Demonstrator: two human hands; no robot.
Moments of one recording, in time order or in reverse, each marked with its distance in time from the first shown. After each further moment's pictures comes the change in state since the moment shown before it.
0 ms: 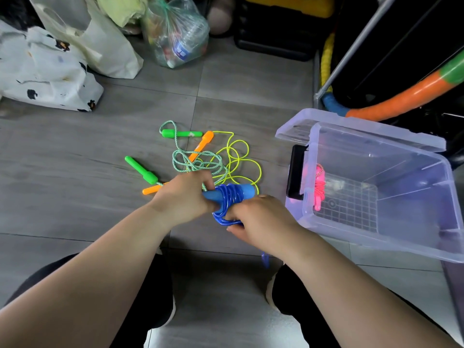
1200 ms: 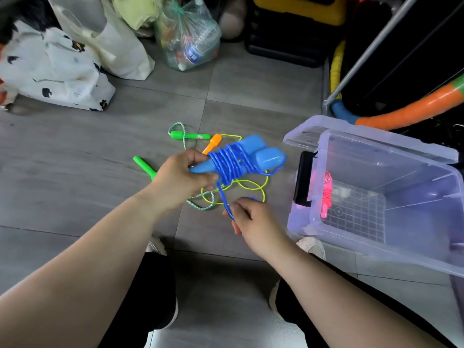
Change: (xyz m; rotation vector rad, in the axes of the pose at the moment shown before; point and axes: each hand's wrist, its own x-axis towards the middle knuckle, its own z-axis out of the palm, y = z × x) left_hand -0.001 -0.008 -0.024 -0.645 0.137 0.062; right_hand 0.014 -0.018 0.023 0.851 0.136 0.411
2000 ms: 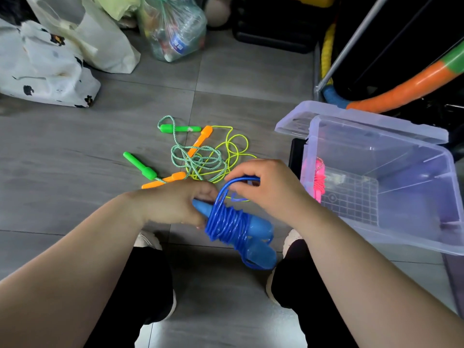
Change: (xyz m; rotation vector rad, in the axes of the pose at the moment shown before) left_hand -0.007 -0.015 0.007 0.368 -0.673 -0.014; right_hand 0.003 -0.013 -0.052 -0.252 0.063 -0.348
